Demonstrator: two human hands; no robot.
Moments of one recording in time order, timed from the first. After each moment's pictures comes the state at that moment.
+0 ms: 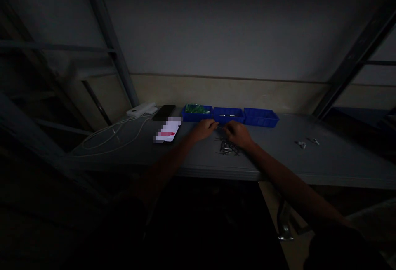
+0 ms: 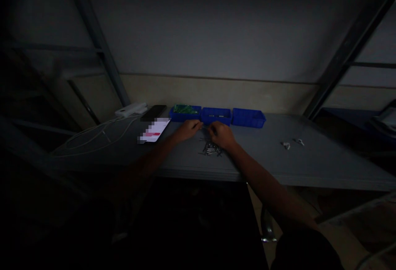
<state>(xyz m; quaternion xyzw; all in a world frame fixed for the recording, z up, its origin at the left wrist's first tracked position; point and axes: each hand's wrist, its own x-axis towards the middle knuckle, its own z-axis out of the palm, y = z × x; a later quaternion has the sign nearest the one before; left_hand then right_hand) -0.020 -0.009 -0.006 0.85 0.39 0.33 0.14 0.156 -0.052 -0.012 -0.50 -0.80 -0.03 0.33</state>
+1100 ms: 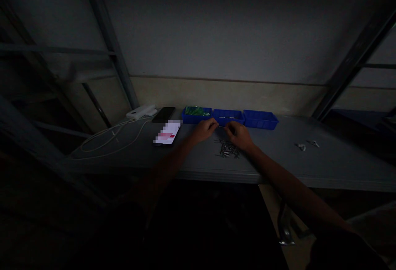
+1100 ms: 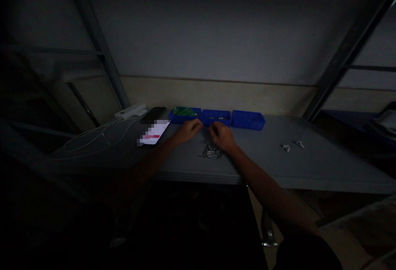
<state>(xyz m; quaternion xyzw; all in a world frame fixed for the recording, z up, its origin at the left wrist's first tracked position) -0.021 -0.016 0.000 0.85 0.34 0.38 0.15 0.157 -0.052 -0.014 -0.47 -0.78 -0.03 0.41</state>
